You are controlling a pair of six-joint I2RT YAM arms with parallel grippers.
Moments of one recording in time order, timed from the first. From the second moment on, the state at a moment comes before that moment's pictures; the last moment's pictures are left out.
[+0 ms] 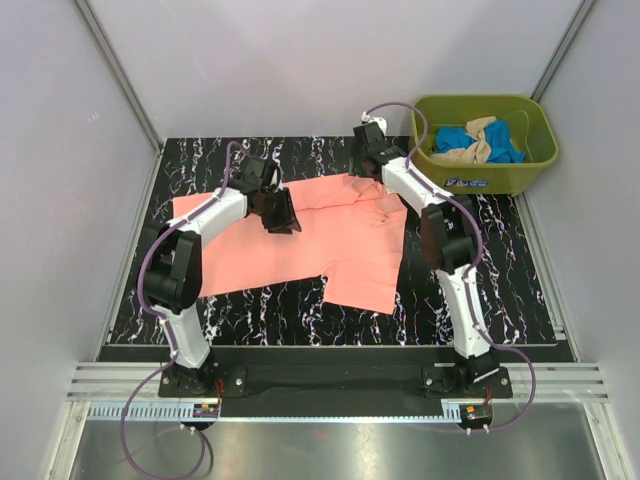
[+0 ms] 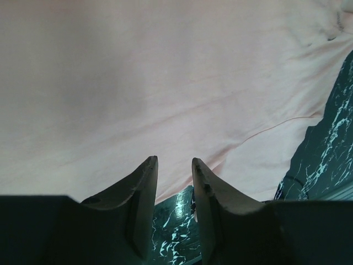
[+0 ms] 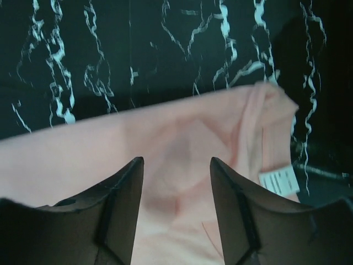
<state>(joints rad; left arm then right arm) -0.34 1.84 1.36 -0.57 0.30 -0.55 0.41 2.37 2.05 -0.43 0.27 0.35</state>
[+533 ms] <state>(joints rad) -0.34 1.84 1.32 -0.58 0.30 -0.53 0.38 2.16 1.75 -0.46 -0.08 0.39</state>
